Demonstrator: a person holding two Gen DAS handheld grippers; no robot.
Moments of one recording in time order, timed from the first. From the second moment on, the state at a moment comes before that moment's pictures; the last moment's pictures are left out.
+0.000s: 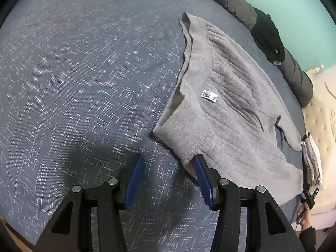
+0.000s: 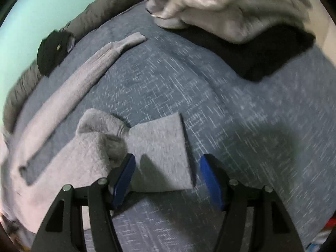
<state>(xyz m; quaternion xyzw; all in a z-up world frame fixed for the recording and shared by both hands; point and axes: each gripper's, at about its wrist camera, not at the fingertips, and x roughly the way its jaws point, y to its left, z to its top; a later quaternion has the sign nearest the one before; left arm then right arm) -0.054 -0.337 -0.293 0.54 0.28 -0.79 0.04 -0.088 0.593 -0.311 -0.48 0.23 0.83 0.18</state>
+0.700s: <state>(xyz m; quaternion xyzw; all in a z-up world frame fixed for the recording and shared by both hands) -0.078 -0.325 -0.296 0.53 0.28 -0.80 0.04 -0.094 0.632 -0.242 -0.42 0.14 0.88 0.18</state>
